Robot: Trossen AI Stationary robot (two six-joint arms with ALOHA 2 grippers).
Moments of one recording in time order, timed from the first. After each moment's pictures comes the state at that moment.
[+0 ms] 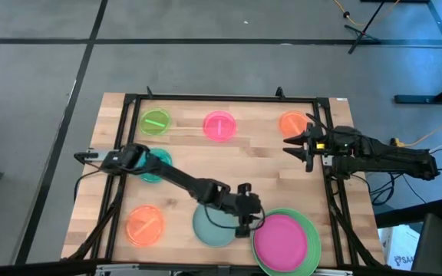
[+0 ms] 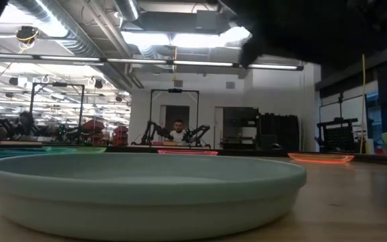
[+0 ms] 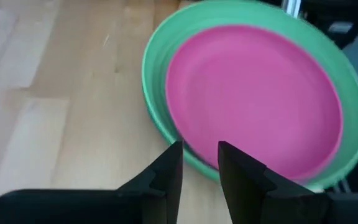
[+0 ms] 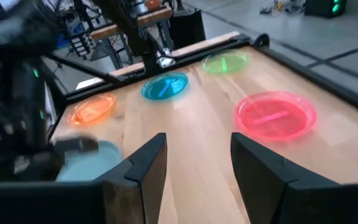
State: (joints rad) left arm -0.33 2.19 1.74 -0.24 -0.15 -0.29; right arm -0.12 0.41 0.45 -0.28 -0.03 0.27
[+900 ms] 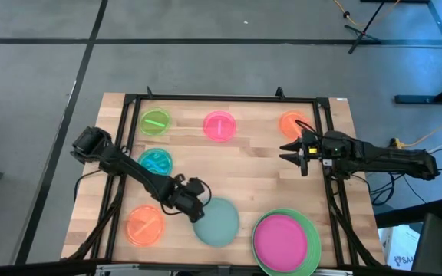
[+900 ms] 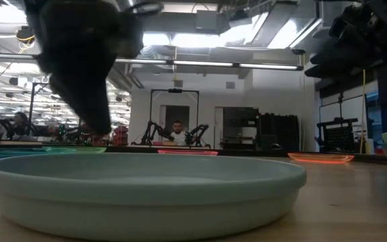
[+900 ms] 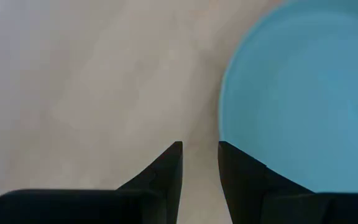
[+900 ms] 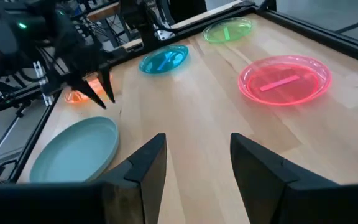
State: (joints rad) left arm -0.45 1.73 1.07 -0.56 -0.31 -1.02; right arm -0.12 0.41 0.31 -0.21 -0.06 0.31
